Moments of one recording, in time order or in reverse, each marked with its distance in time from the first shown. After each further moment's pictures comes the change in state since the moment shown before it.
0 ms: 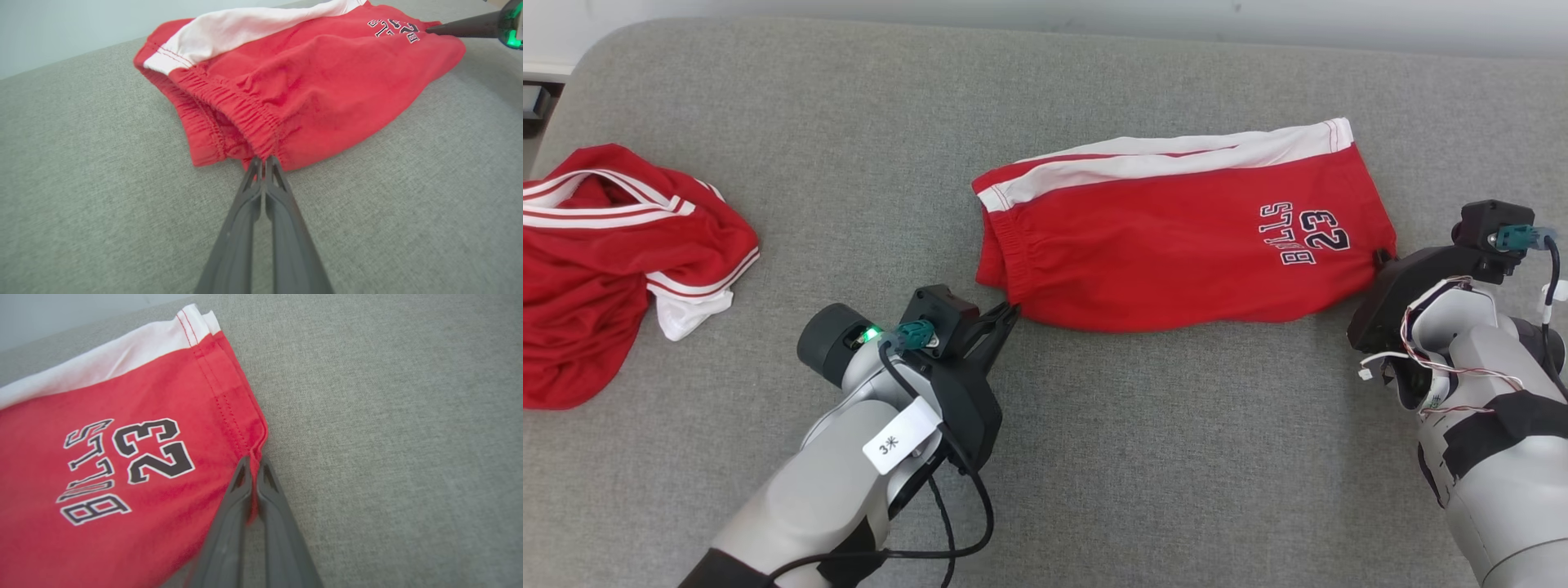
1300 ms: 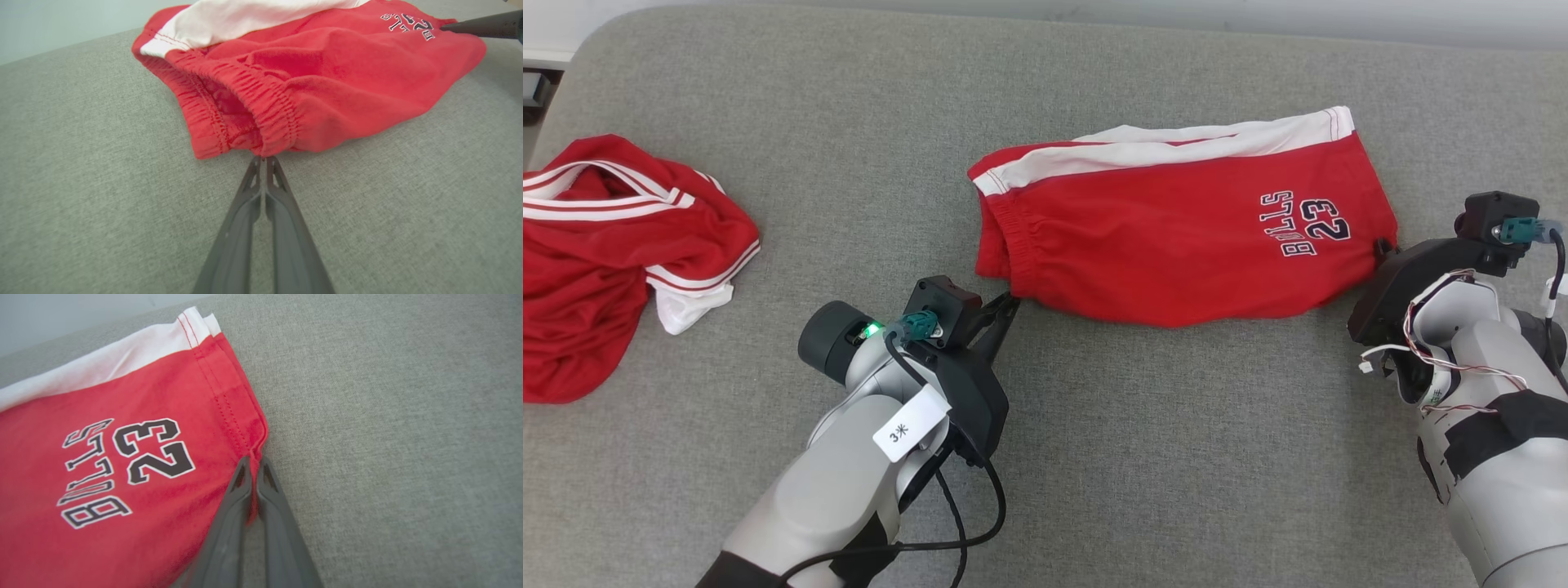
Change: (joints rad) left arm 0.020 -0.041 0.105 0.003 0.076 0.001 0.041; right arm 0.021 0.001 -0.007 -0.075 0.000 -0.011 0.027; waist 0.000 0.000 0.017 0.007
